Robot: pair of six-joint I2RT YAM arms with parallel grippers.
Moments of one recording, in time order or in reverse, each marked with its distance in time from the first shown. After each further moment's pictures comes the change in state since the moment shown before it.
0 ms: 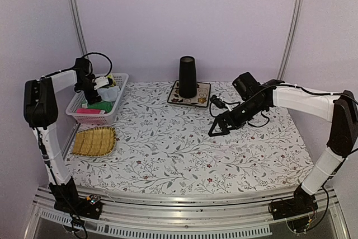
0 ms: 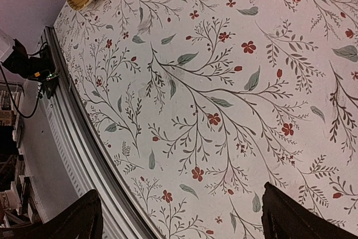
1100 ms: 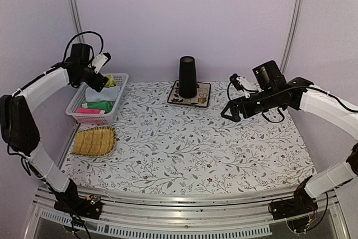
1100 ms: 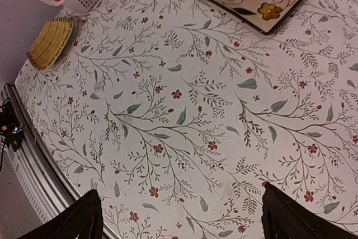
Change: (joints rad) left arm -0.175 -0.387 -0.211 0.066 -0.186 -0.554; right arm -0.002 -0.194 -0.032 0.059 0.297 0.096
